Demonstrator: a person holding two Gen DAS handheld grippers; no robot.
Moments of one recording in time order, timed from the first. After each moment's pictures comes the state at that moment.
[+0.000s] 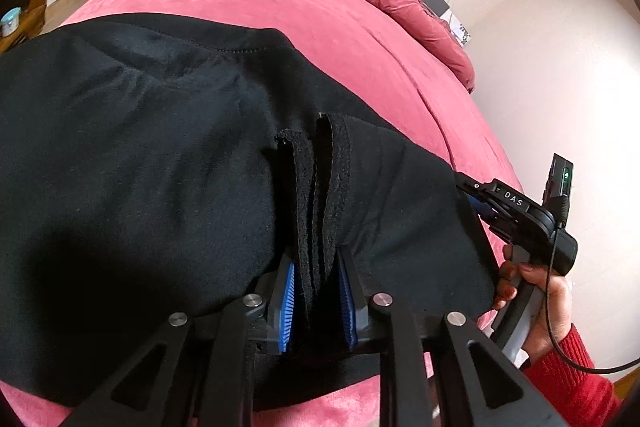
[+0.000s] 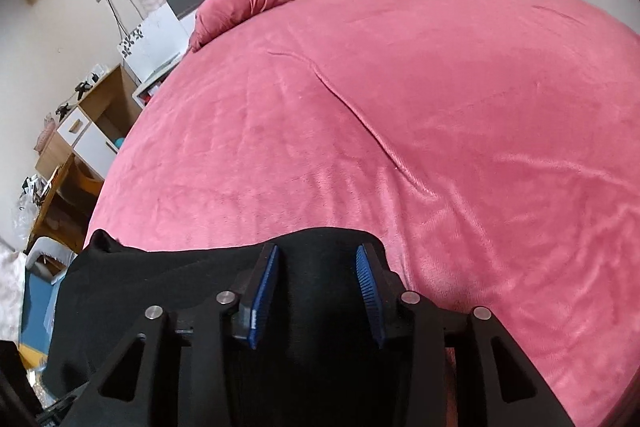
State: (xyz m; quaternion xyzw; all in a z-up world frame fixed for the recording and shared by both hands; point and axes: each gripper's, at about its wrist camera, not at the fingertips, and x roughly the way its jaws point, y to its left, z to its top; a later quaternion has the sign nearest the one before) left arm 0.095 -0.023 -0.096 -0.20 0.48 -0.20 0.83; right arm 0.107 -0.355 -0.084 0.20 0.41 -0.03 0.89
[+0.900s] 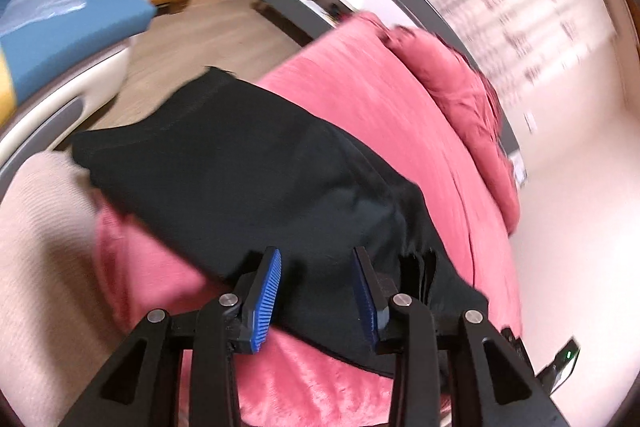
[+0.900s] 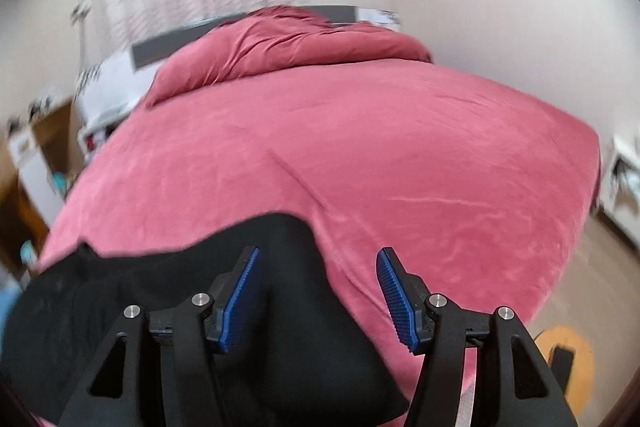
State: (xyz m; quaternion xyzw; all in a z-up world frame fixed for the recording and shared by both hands) left arm 0.016 0.143 -0.054 -0.38 0.39 0.00 0.84; right arm 0.008 -0.298 -0.015 0.13 0.29 -0.20 0.93
